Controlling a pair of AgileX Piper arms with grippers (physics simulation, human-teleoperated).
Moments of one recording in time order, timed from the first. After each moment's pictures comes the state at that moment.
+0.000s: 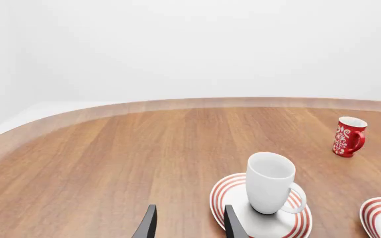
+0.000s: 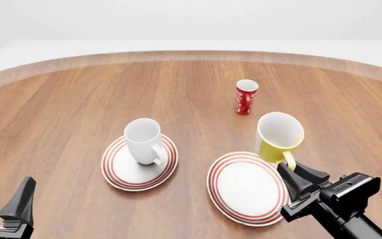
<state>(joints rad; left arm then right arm) 0.00 0.01 0.00 0.00 0.00 0.44 0.97 -0.03 -0.77 0.01</state>
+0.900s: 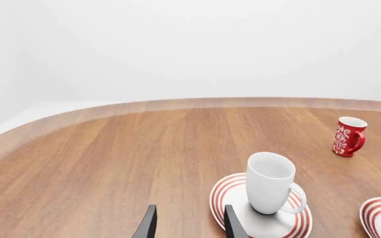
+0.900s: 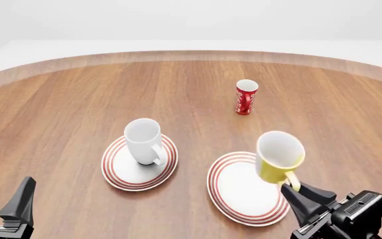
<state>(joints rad) 0.00 0.01 0.00 0.00 0.00 0.51 0.66 0.00 -0.40 0.04</state>
